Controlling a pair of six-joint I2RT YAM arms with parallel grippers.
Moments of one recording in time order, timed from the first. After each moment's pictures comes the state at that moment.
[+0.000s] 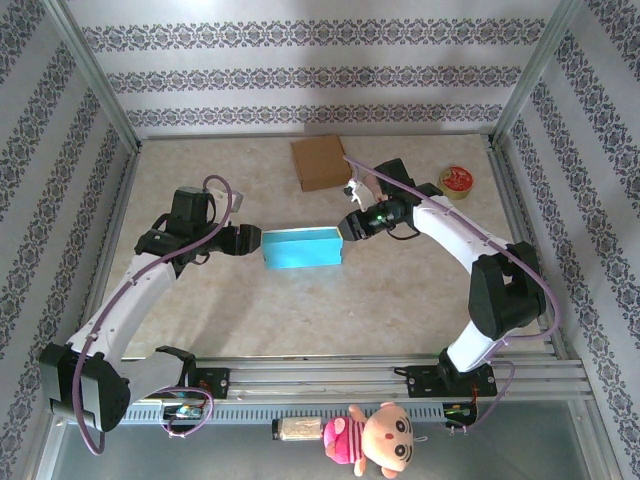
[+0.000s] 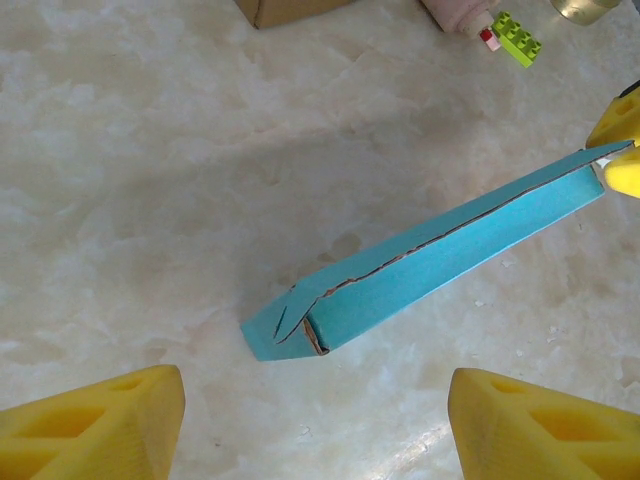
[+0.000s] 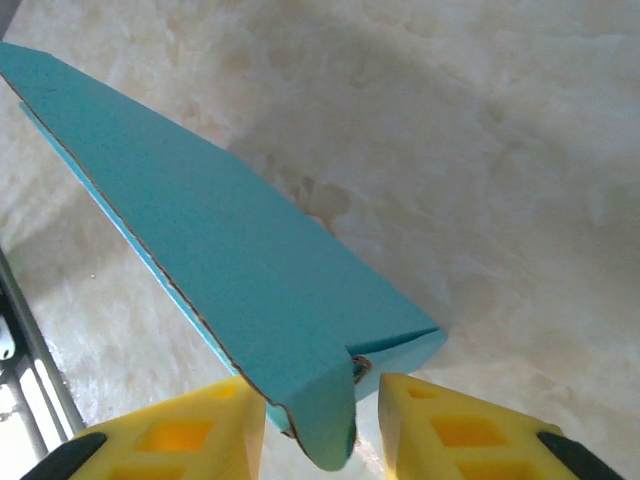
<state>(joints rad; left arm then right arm) -0.22 1.14 0.94 -0.61 0.34 -0.13 0.37 1.65 1.25 -0.67 -0.60 -0.07</state>
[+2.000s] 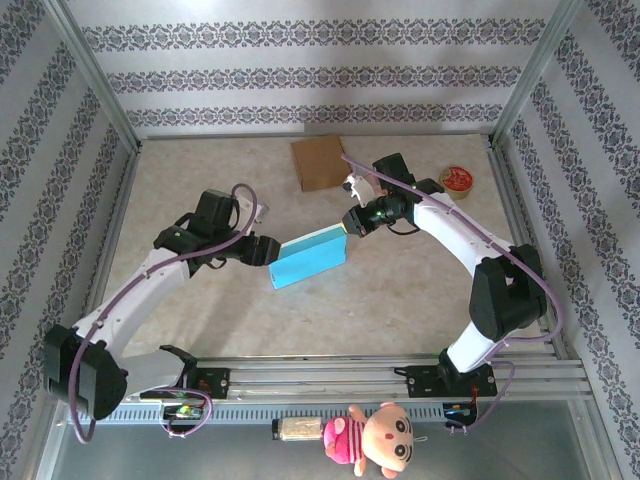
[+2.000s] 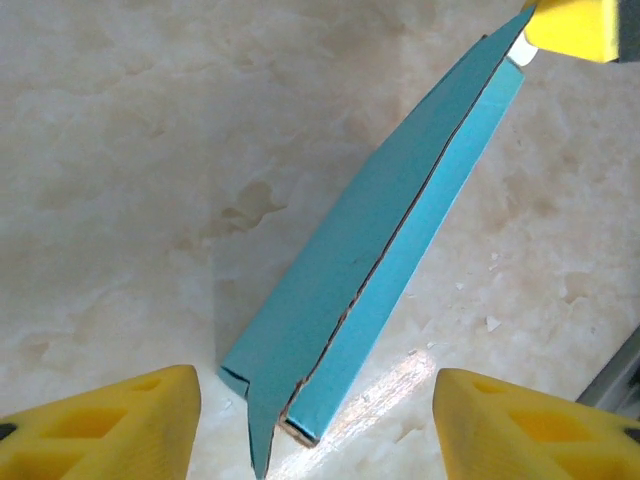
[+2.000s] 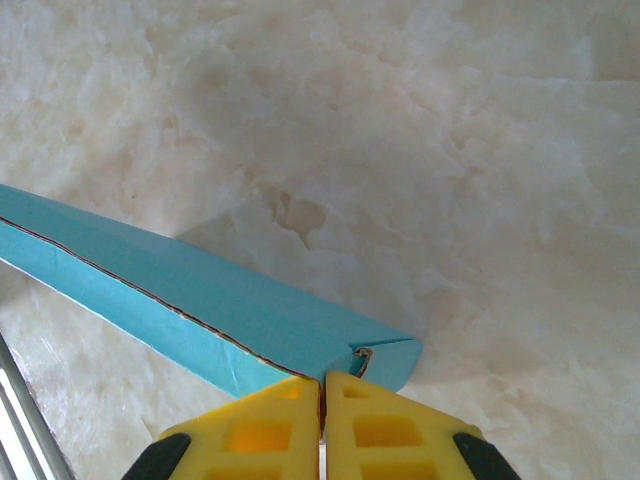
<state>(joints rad) -0.39 1.19 0.97 -0.66 0.34 -0.15 0.38 1.64 1.30 -0.70 -0.54 -0.09</state>
